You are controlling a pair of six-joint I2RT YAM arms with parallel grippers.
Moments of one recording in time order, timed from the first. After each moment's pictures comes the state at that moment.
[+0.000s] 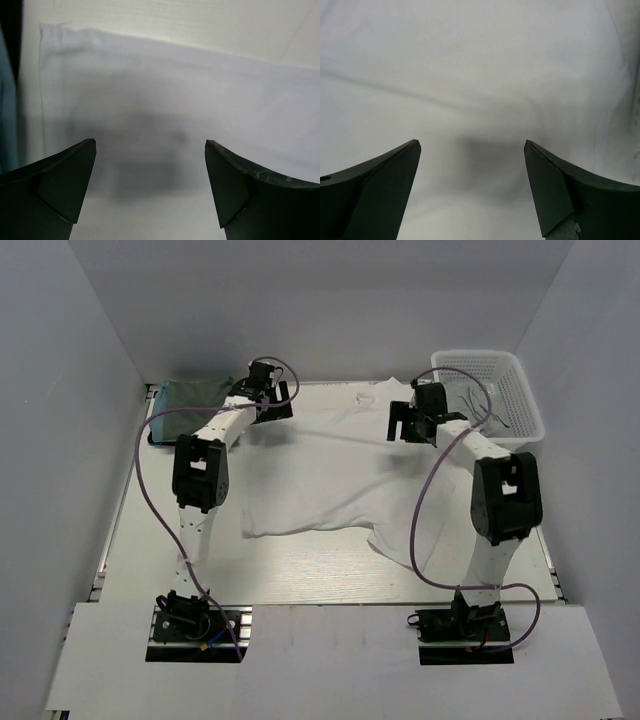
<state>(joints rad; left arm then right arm) -0.27 2.42 2.09 -0.51 -0.14 -0.36 0.23 1.96 1.43 -0.29 0.02 0.19</state>
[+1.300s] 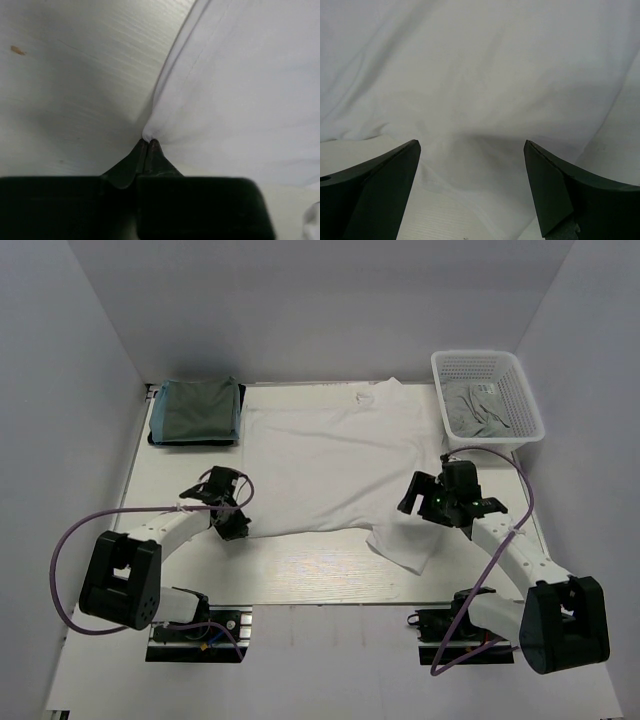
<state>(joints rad) -0.28 1.35 0.64 -0.51 -0.05 -0.83 0.23 1.11 0.60 -0.36 -0.14 0.46</state>
